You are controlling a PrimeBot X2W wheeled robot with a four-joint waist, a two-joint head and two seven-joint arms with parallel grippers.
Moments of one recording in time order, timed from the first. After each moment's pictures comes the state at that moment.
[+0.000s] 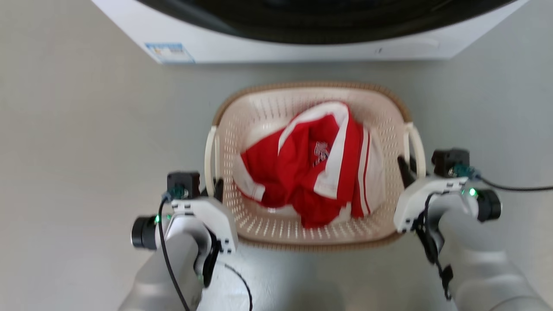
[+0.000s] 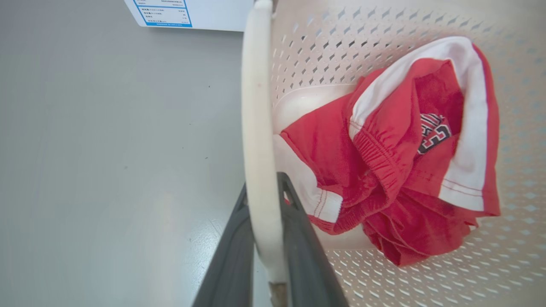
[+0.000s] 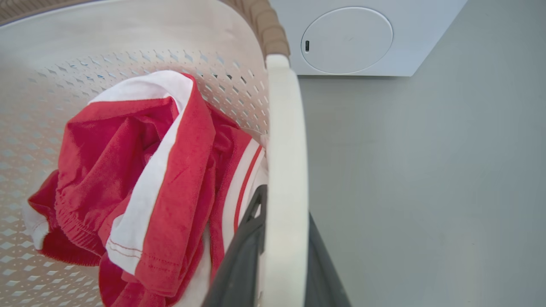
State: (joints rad) left arm -0.66 0.03 -0.53 1.04 -0.61 0.05 -0.25; right arm -0.77 -0.07 0.21 1.25 0.26 0.12 -0.25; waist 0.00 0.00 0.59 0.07
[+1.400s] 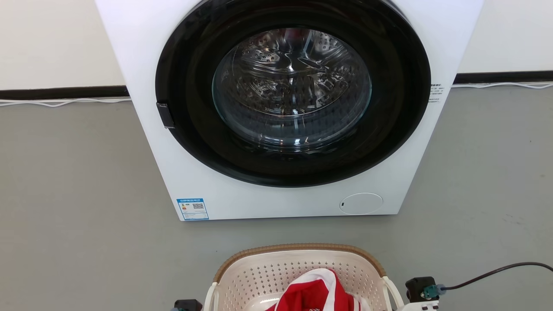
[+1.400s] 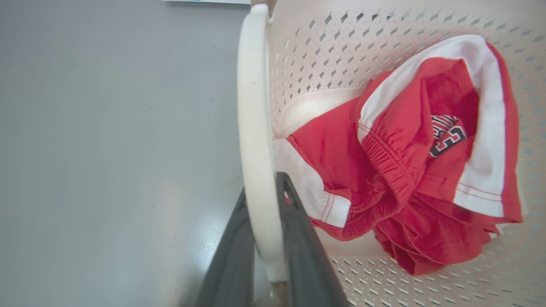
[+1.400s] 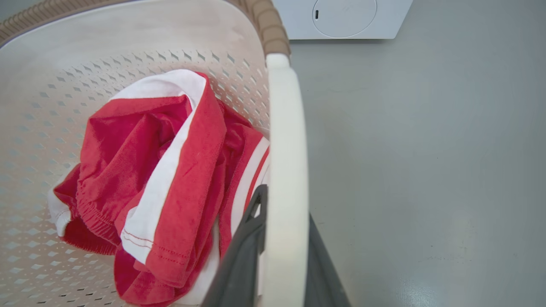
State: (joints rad) left arm -0.33 0.03 -0.81 1.22 -0.88 0.05 -0.14; right arm -0.38 -0.06 0.61 1.25 0.64 0.11 -0.04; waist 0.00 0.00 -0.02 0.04
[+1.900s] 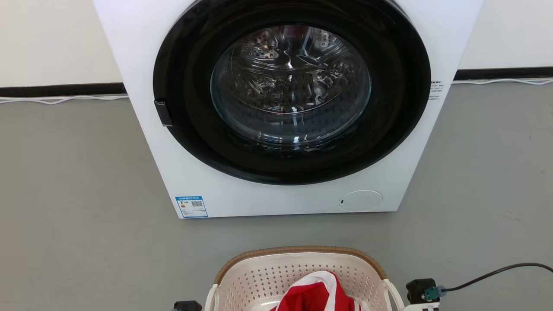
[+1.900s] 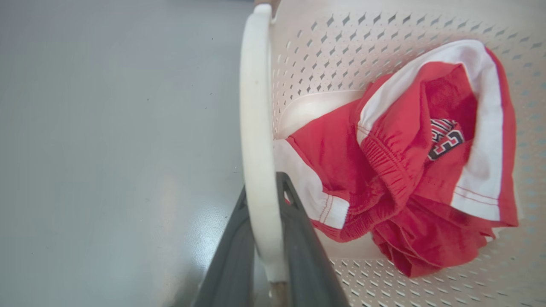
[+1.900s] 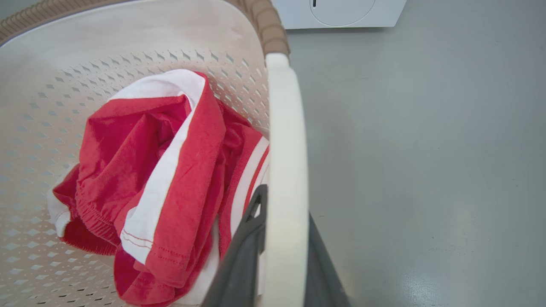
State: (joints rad) left arm -0.33 0.03 -0.84 1.22 -0.92 0.06 -0.14; right arm -0.39 -0.05 0.66 1.27 0.70 0.11 -0.05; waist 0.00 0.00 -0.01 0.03
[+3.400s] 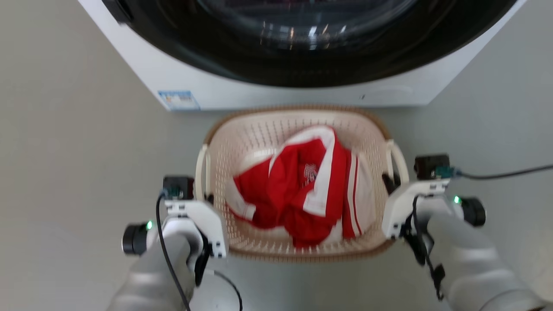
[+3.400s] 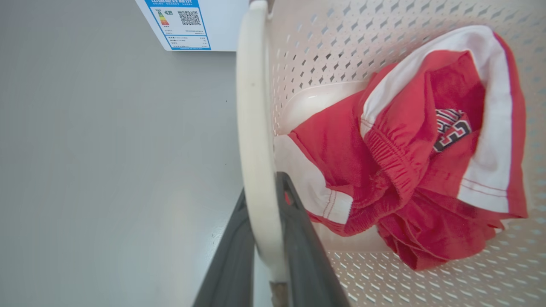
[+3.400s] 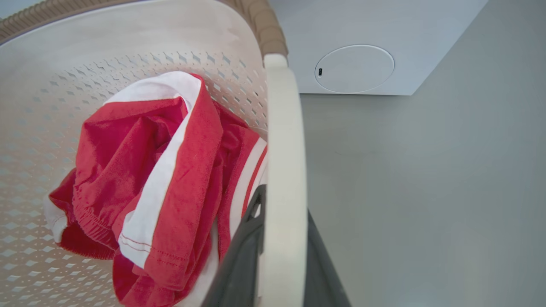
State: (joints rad) left arm -0.72 0.03 -0.87 1.26 -0.95 0.07 -0.21; right arm -0.77 -0.06 0.61 1.30 0.67 0.11 -0.15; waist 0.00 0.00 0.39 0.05
